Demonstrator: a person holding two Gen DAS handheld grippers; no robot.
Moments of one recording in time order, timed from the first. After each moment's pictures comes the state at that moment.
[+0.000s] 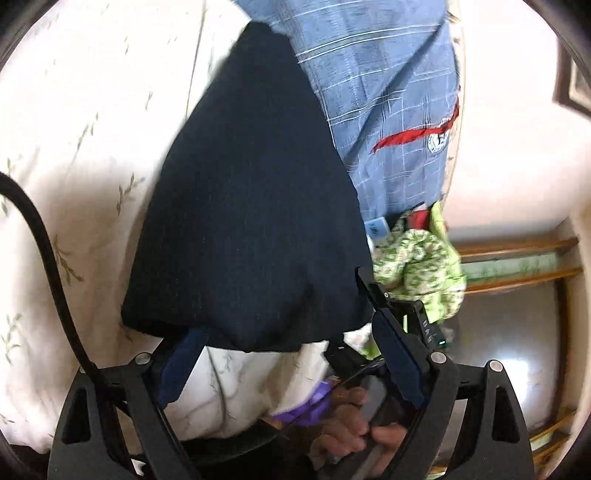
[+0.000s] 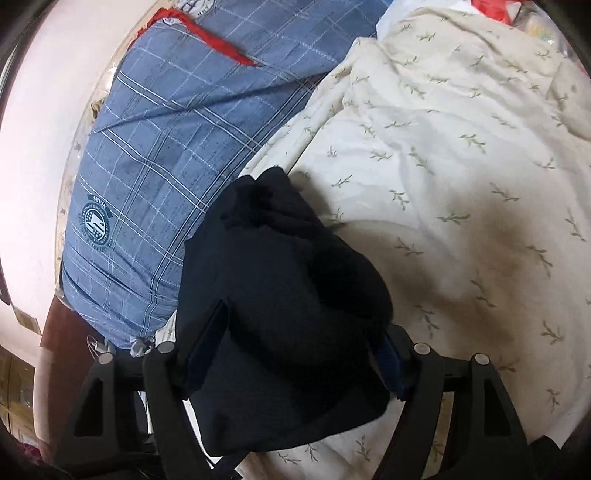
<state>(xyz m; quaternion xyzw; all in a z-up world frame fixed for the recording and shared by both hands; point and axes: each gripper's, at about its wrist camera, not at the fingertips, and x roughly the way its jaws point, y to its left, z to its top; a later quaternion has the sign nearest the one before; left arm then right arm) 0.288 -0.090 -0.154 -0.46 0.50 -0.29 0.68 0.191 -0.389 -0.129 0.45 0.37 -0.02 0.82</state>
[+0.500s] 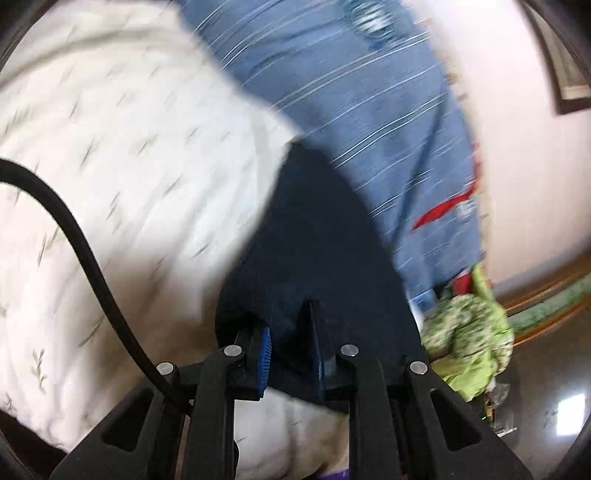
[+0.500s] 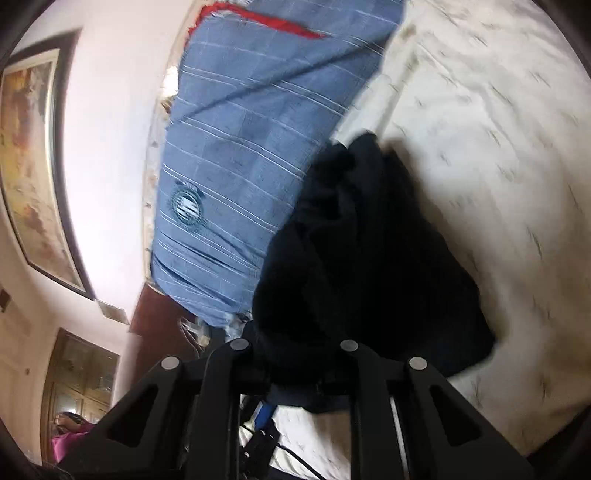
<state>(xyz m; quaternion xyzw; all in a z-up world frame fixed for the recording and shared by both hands) 0.258 -0.036 -0.144 -0.44 0.43 -0.13 0.78 0.156 -0.345 -0.135 0.55 0.33 0.10 0.76</state>
